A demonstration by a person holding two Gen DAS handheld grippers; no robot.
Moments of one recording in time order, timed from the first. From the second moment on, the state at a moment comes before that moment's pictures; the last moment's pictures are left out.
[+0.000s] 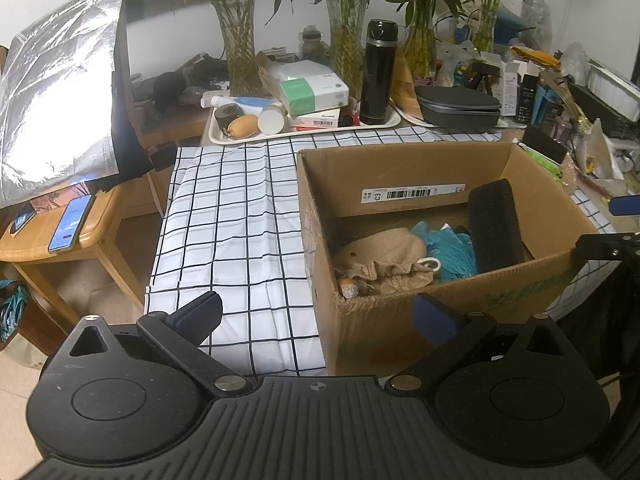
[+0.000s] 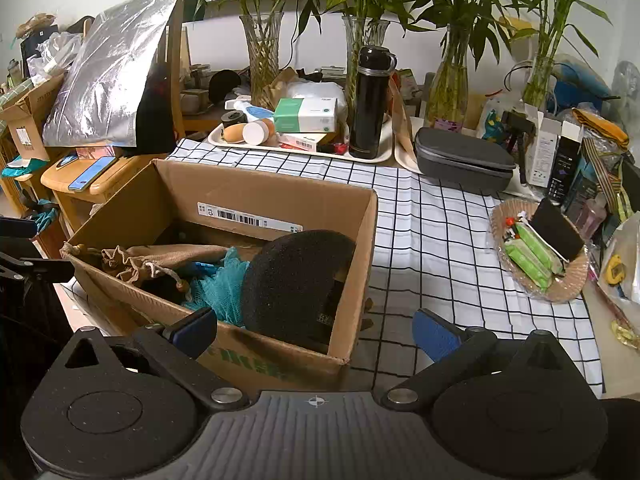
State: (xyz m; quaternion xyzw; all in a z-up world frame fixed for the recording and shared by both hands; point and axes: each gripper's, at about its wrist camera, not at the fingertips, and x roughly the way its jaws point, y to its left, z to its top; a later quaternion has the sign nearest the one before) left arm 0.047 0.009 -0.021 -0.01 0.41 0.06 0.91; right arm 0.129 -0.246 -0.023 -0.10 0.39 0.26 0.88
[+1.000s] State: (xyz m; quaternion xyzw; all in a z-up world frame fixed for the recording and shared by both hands) left arm 0.045 0.007 -0.021 -0.01 0.41 0.04 0.91; right arm 0.128 -0.245 -0.023 -0.10 0.39 0.26 0.88
